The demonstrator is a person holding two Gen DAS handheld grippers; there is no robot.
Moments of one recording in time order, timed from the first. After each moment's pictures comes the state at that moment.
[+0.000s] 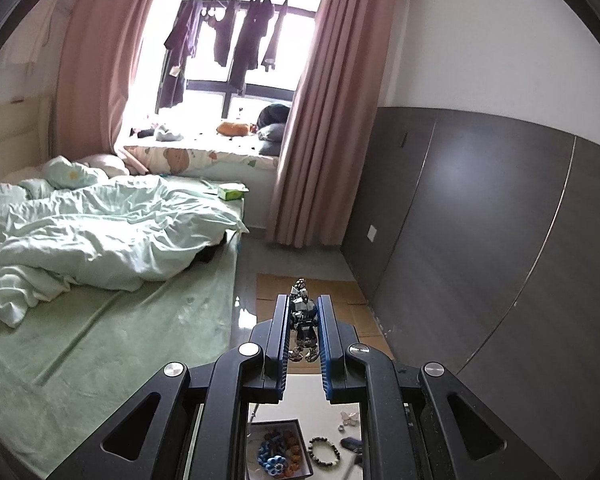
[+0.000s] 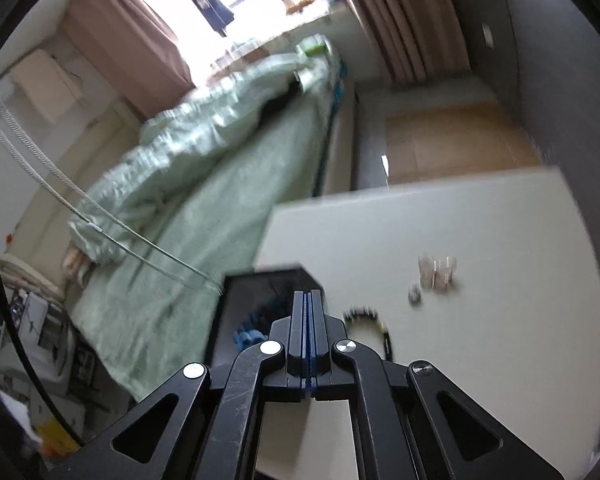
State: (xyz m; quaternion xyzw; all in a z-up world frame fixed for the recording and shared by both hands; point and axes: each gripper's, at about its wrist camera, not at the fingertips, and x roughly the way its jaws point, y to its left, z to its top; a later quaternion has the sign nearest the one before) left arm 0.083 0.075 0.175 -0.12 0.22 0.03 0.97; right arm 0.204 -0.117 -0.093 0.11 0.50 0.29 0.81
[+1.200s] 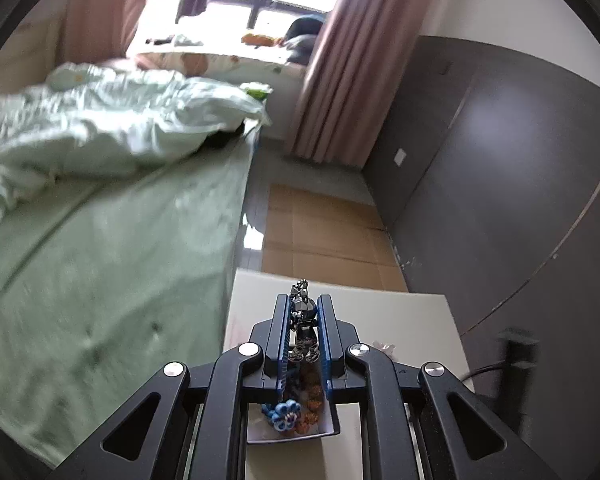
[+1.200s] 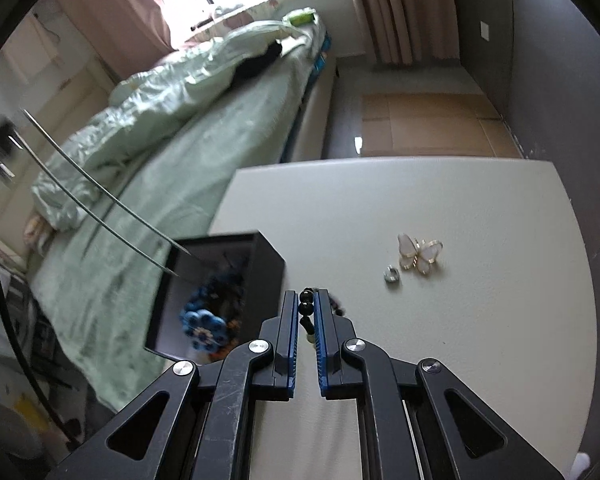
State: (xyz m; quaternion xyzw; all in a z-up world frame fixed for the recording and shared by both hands) left arm 0.128 0.095 0.013 -0.18 0.36 0.04 0.92; right arm 0.198 -0.113 -0.095 0.04 0.48 0.27 0.83
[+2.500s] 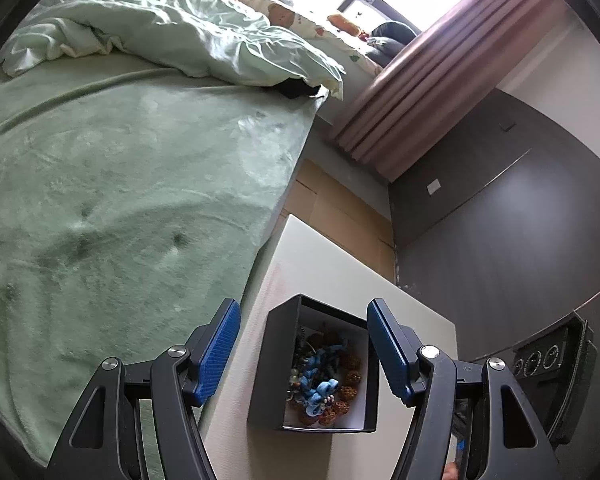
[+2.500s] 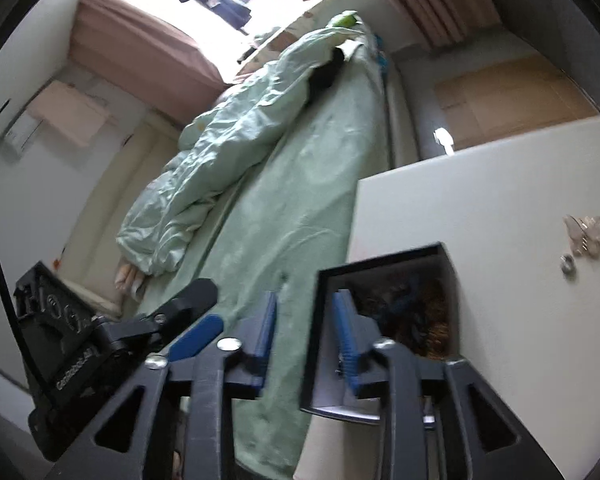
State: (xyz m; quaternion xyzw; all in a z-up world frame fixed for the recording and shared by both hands) left arm 0.099 0.157 -0.072 -0.35 0.35 0.08 0.86; right arm 0.199 -0.030 -0.116 0.21 0.48 0.37 0.77
